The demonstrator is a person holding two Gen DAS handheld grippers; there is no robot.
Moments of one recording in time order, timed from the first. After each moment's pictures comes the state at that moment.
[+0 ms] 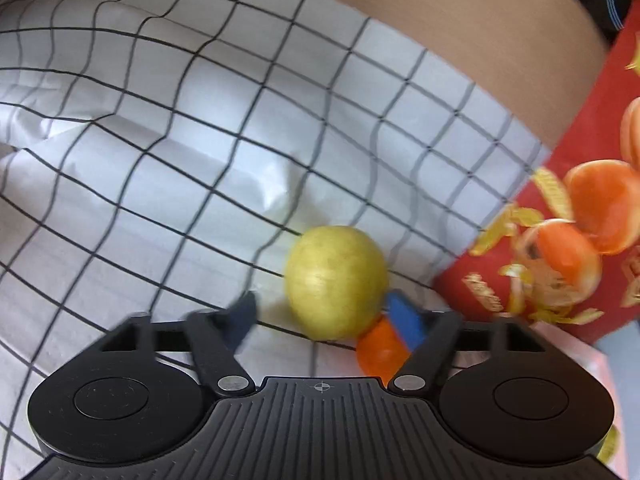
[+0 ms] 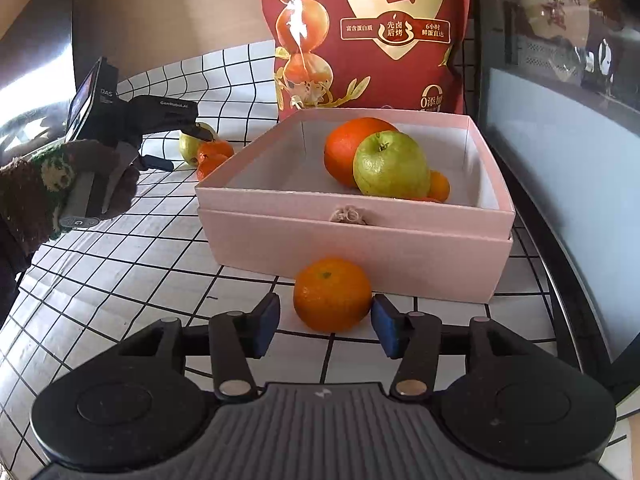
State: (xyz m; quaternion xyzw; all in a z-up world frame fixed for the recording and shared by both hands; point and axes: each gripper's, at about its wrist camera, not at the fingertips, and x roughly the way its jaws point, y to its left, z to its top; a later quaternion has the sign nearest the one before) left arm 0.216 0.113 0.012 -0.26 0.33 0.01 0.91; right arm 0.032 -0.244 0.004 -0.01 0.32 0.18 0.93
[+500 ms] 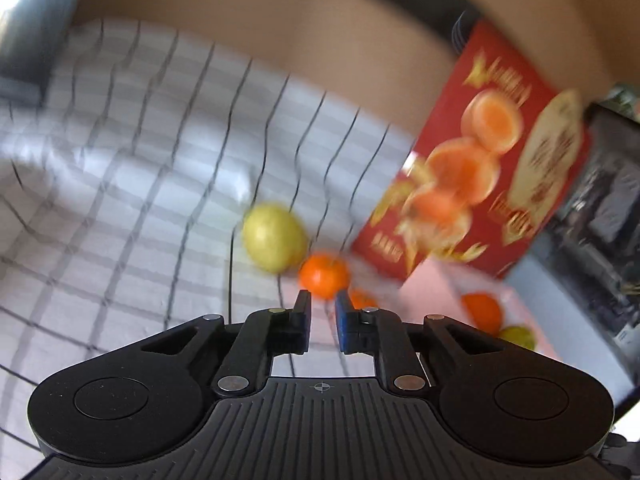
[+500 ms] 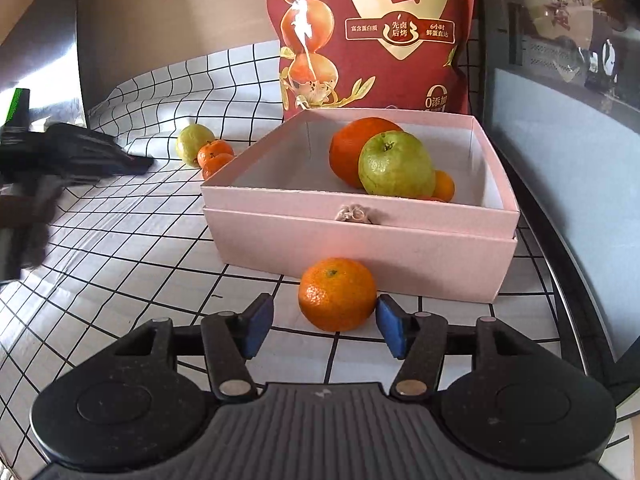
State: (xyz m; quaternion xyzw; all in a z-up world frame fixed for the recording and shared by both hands) left arm 0.082 0.121 0.049 -0.22 0.24 -0.09 0.94; right arm 0.031 -0.244 0.003 -0.01 0.33 0.18 0.93
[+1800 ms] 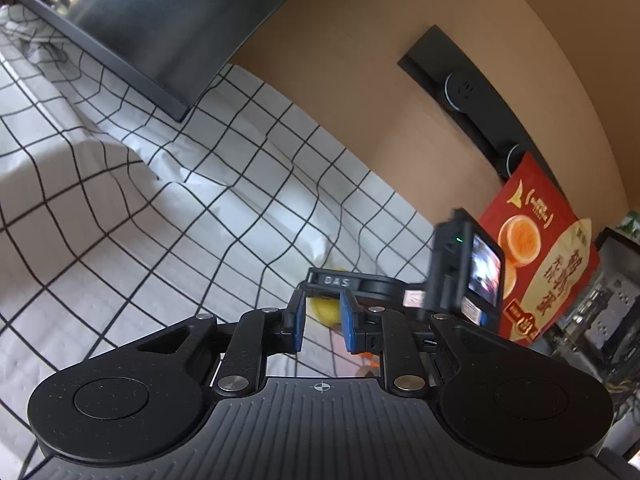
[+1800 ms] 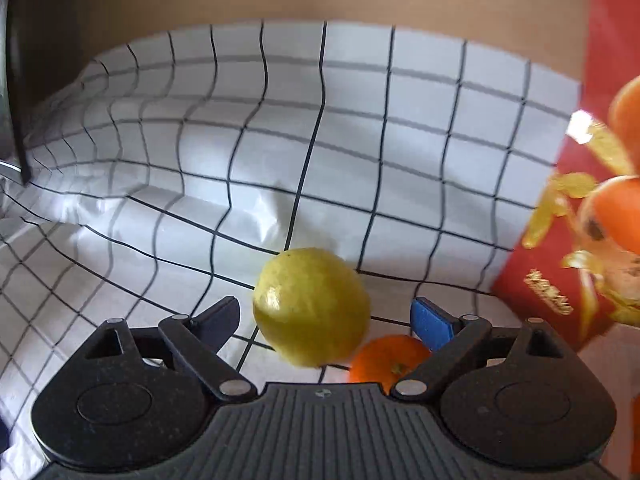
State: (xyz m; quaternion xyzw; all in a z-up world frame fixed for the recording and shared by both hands) left arm 0.032 0.181 0.017 -0.34 0.16 -0.01 0.93; right arm 0.261 0.038 0.009 -0.08 0.36 0.19 0.91
